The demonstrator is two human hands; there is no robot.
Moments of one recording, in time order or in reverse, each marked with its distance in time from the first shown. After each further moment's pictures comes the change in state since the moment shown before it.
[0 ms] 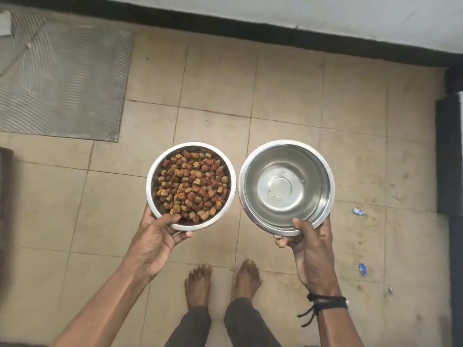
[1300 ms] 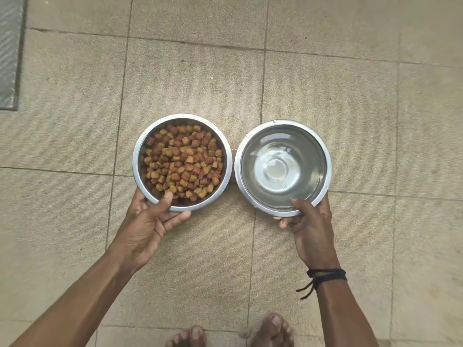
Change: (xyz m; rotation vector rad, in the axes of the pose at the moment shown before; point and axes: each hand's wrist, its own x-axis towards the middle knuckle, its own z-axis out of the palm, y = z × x) left_hand 0.276 -0.147 -0.065 0.100 -0.048 0.071; right_hand 0.238 0.251 -0.050 0.134 -0.041 0.044
